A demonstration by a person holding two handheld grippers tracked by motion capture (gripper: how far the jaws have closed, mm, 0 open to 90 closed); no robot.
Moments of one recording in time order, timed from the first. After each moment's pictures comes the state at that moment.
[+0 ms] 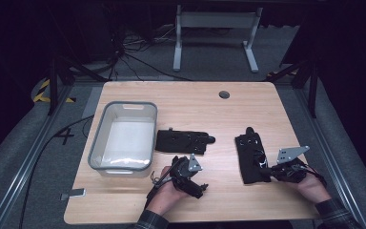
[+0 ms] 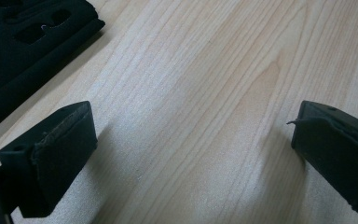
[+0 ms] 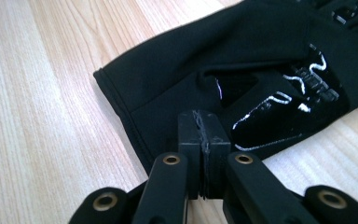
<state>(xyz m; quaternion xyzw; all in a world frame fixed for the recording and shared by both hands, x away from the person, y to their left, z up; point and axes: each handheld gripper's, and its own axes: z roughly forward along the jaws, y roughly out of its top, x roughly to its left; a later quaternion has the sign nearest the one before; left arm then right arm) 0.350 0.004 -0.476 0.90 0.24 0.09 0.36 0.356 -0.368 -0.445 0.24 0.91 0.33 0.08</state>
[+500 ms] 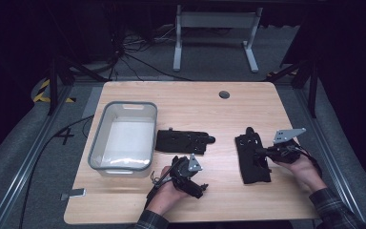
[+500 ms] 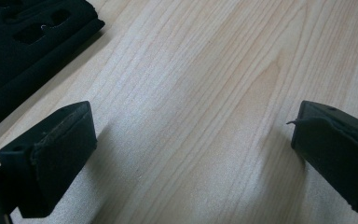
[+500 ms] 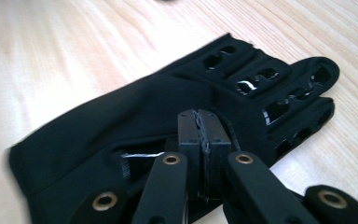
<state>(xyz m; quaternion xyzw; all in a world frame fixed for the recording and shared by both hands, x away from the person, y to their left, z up) 0.350 0.004 -0.476 0.90 0.24 0.09 0.36 0.412 -0.364 -0.434 0.26 0.89 0.35 0.12</state>
